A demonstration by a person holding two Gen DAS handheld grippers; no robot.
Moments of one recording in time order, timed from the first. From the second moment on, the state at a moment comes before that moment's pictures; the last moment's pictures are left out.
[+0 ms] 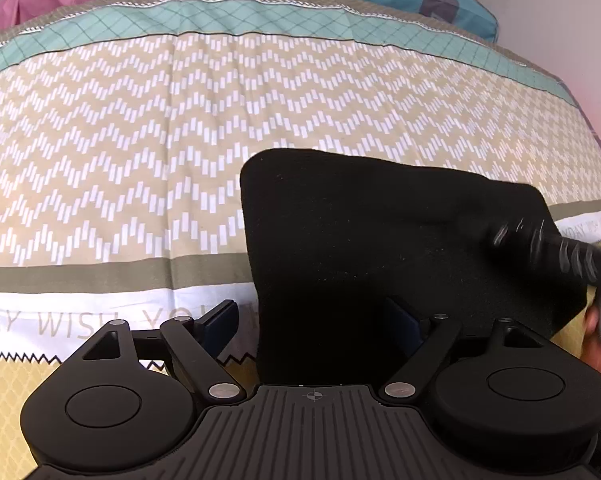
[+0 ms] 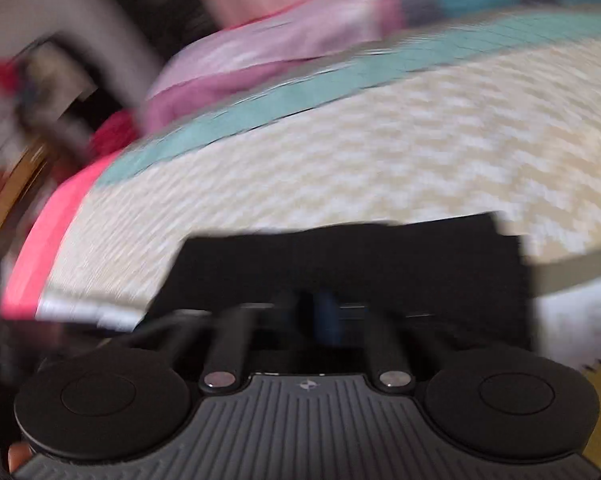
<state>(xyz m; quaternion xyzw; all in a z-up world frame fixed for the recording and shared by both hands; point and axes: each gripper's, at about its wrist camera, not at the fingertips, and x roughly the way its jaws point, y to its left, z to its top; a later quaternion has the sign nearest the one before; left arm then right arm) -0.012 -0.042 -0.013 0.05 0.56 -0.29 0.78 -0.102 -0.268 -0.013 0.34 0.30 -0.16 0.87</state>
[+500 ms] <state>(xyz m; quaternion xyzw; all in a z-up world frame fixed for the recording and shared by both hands) -0.036 -0.038 0.021 0.12 0.53 -0.25 0.80 -0.207 -0.236 0.016 0.22 0.30 -0.34 0.86</state>
